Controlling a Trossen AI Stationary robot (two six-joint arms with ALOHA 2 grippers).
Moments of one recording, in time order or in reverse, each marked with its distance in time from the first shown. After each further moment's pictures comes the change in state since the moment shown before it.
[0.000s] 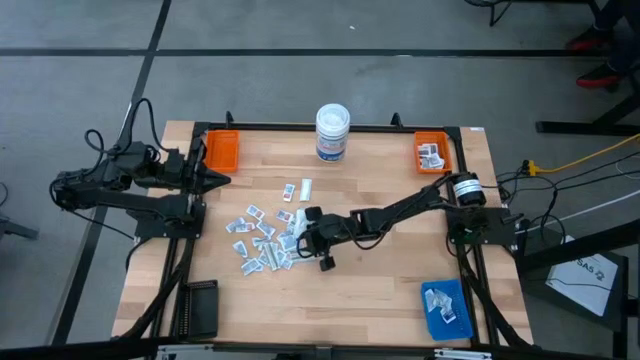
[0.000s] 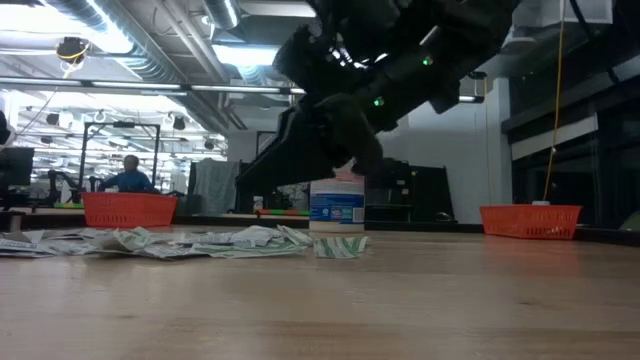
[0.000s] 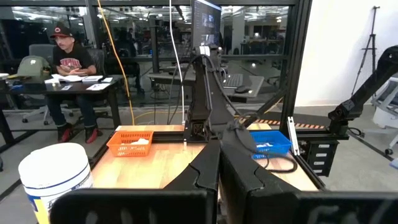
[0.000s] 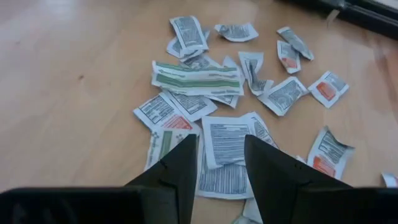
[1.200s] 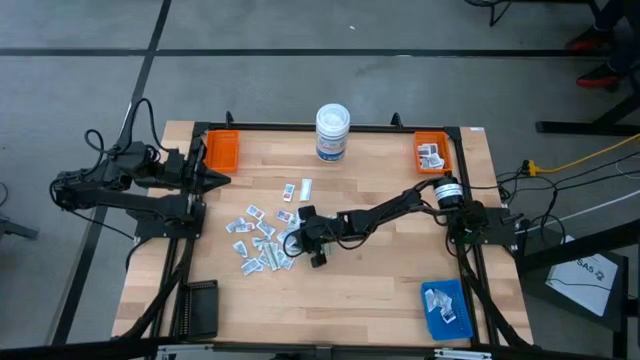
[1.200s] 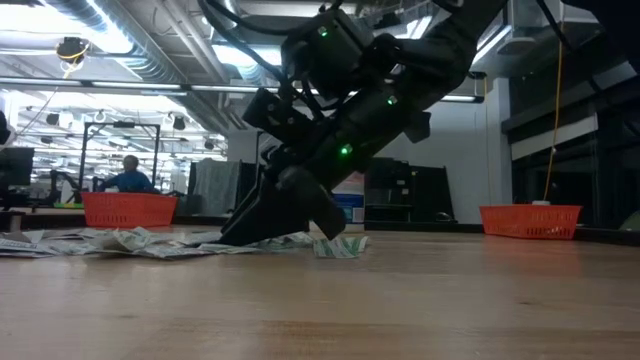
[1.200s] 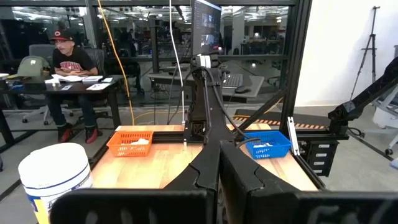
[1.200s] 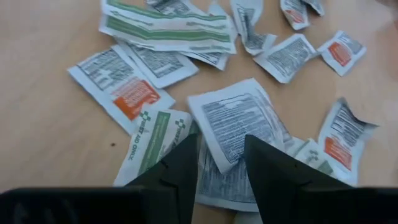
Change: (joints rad) left arm 0.000 0.000 0.000 0.000 0.000 0.000; right arm -0.023 0.159 0.126 -0.075 0.057 -0.042
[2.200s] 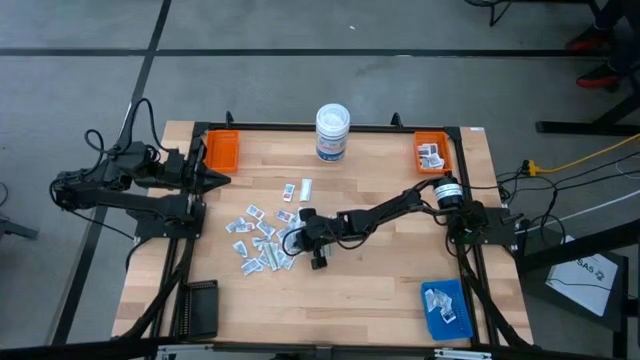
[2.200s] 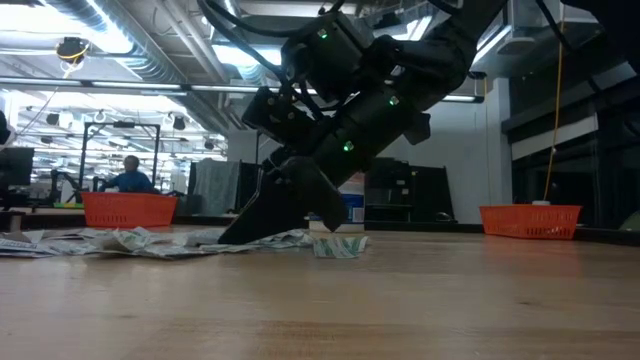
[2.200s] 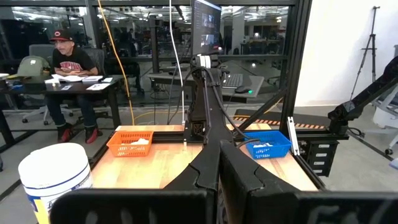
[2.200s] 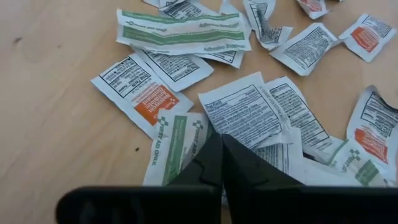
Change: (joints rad) left arm 0.000 0.000 0.000 0.000 0.000 0.000; right arm -0.003 0.000 -0.001 -0.003 -0.066 0.107
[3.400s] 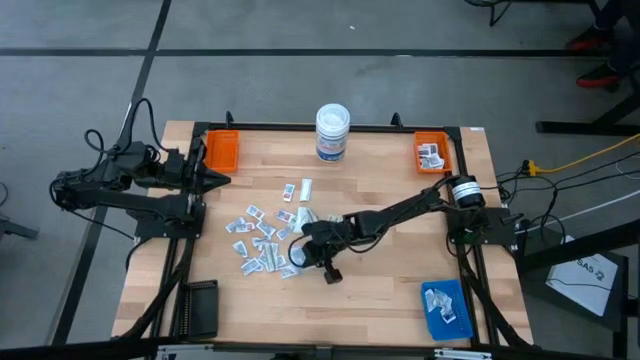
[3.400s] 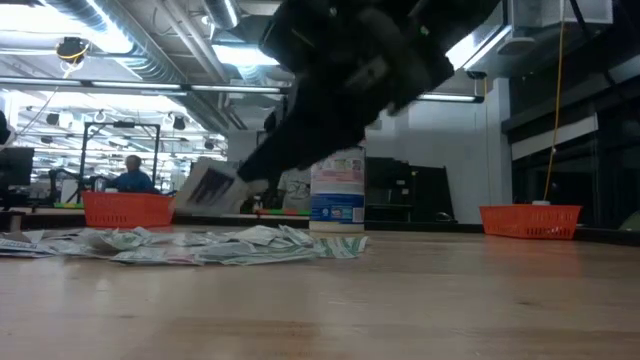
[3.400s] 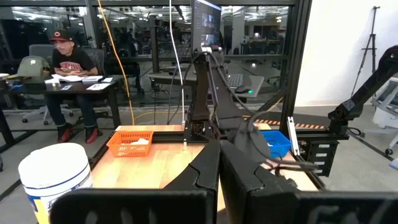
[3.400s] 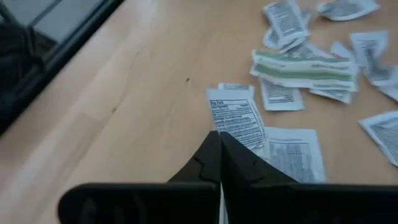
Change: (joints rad) left arm 0.000 0.000 0.000 0.000 0.000 0.000; right arm 0.057 -0.157 -0.002 -0.180 -0.267 0.106
